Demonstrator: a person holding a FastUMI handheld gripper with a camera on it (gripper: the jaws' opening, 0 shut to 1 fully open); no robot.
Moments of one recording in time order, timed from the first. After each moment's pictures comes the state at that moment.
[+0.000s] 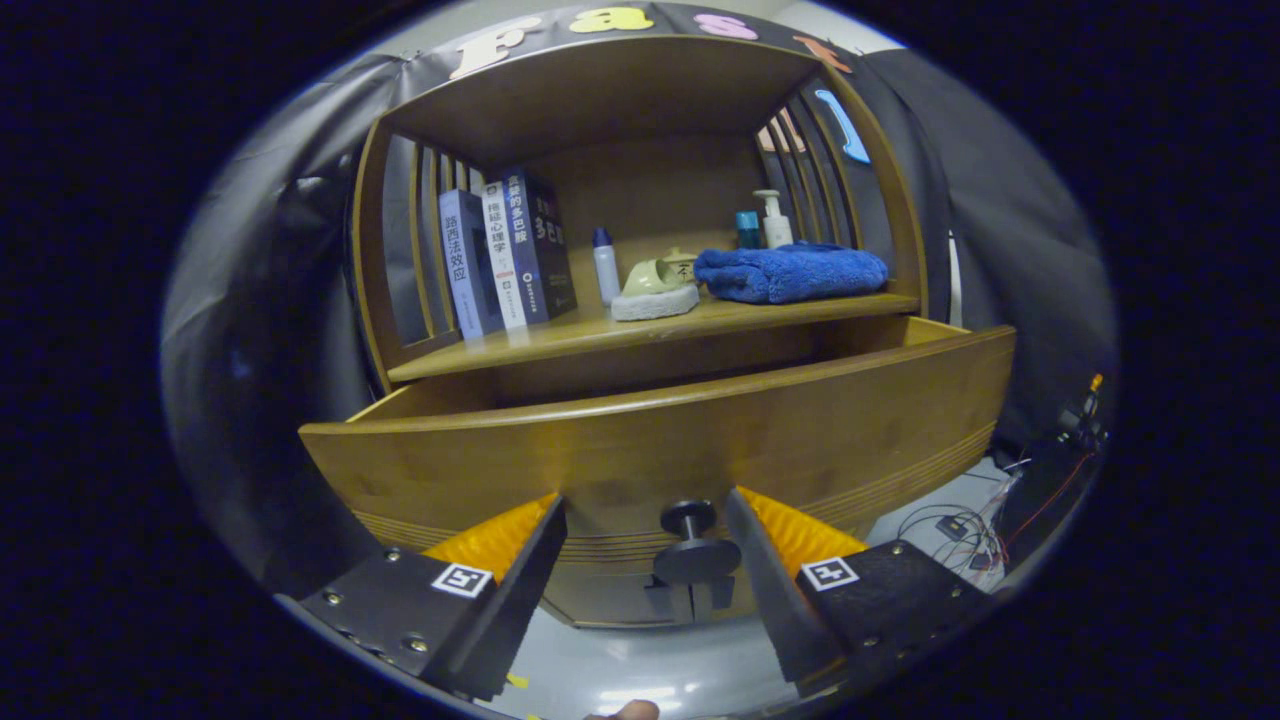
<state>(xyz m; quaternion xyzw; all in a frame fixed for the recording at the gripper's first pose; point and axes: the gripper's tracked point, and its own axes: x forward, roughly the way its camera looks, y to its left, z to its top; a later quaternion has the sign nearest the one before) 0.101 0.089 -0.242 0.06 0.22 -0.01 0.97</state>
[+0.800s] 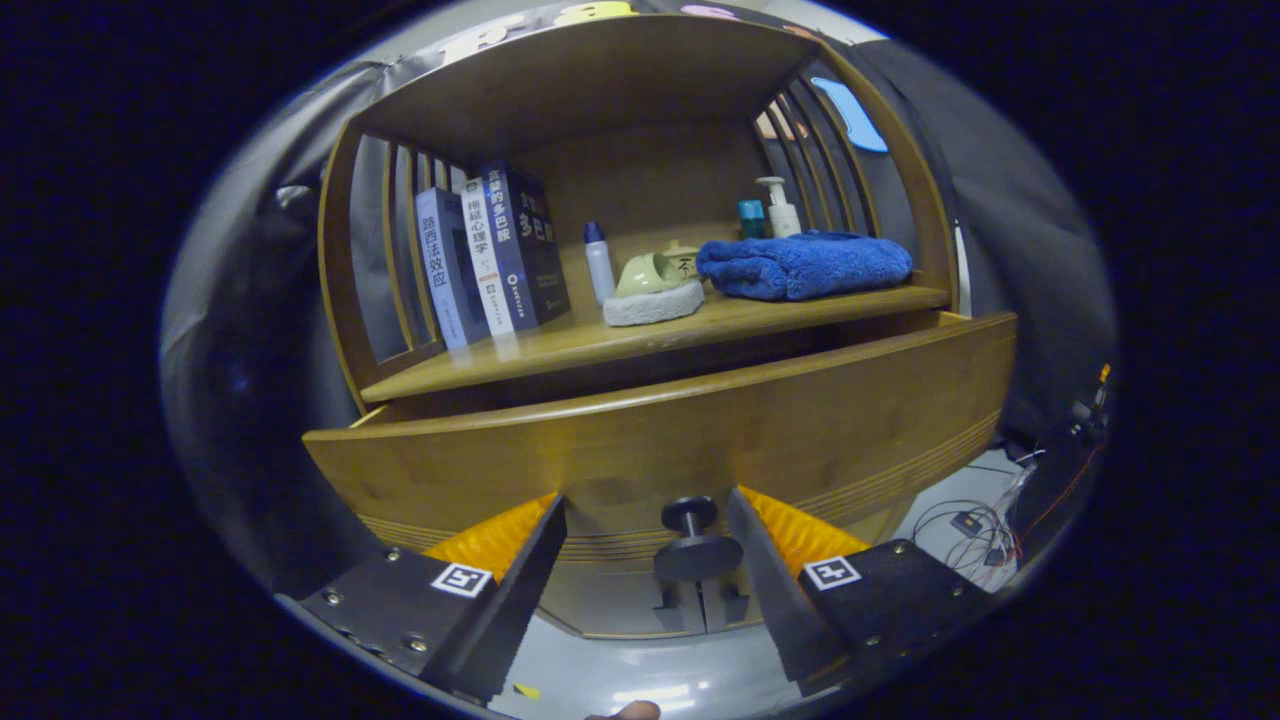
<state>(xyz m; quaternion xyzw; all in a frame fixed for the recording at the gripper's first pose) 0.143 0.091 -0.251 0.08 0.23 -0.01 0.97</state>
